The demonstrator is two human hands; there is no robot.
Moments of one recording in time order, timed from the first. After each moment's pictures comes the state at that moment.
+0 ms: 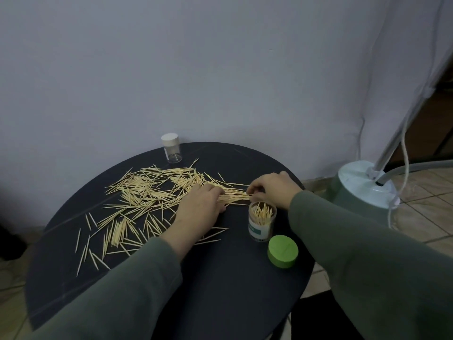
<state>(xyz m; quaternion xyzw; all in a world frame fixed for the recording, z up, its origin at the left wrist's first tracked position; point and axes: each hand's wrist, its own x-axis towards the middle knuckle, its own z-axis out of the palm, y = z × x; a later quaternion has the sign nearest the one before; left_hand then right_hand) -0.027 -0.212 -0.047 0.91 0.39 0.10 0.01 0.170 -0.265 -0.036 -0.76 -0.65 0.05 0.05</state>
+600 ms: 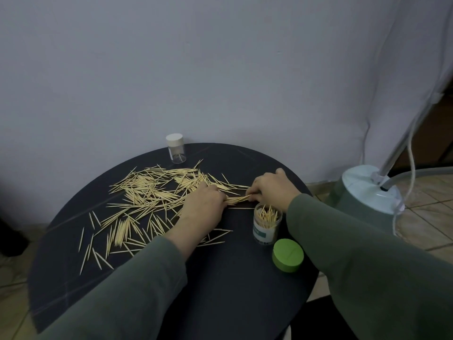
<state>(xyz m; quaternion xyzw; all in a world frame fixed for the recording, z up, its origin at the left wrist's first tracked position) -0.024 -0.206 -0.040 0.92 0.39 0.05 -0.03 0.156 -0.256 -0.032 -0.73 -0.68 -0.03 -0.01</state>
